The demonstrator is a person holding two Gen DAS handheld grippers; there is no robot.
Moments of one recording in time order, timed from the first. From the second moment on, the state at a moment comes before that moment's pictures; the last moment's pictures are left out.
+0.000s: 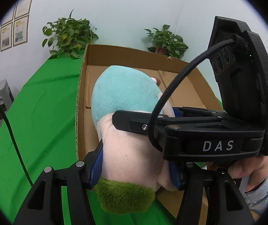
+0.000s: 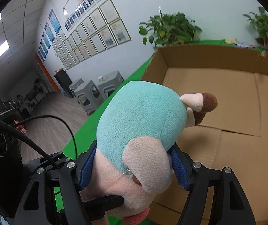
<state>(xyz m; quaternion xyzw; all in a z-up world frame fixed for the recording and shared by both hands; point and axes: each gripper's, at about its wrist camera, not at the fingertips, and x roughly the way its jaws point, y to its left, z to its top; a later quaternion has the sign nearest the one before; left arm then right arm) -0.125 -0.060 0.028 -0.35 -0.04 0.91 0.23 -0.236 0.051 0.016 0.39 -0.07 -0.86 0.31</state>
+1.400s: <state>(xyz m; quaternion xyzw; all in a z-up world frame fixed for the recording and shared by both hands) -0.026 -0.119 0.010 -0.38 -0.15 0.89 0.21 -0.233 0.052 0.010 0.45 -0.05 -0.85 0.26</state>
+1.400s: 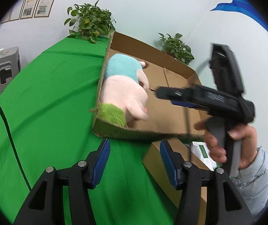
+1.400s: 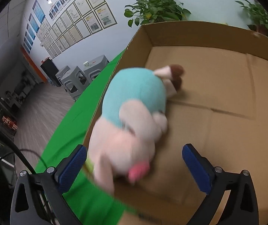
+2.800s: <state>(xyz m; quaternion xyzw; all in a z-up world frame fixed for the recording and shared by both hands) 0.086 -0.017 0.025 -0.31 -0.02 0.94 0.13 0.077 0.160 0.005 0.29 0.06 -0.93 0.22</state>
